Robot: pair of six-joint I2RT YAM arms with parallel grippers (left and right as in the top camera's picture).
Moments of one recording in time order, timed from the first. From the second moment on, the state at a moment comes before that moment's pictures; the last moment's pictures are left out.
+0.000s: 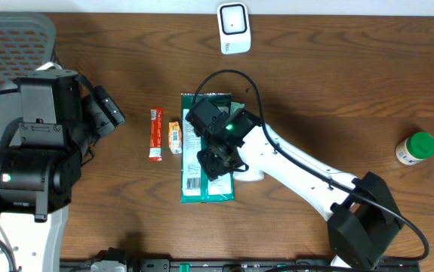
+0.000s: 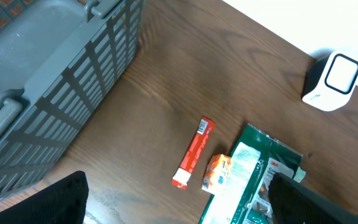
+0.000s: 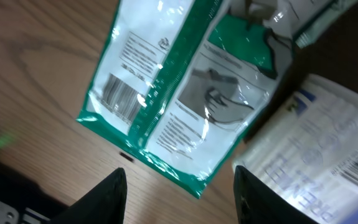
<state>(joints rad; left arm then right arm) -0.08 1.15 1.54 -1.23 -0.21 -0.56 0.83 1.85 1.47 -1.05 -0.11 0.36</state>
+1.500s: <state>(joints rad) -0.08 1.15 1.54 -1.23 -0.21 -0.56 0.61 1.85 1.38 -1.14 0.09 0.44</state>
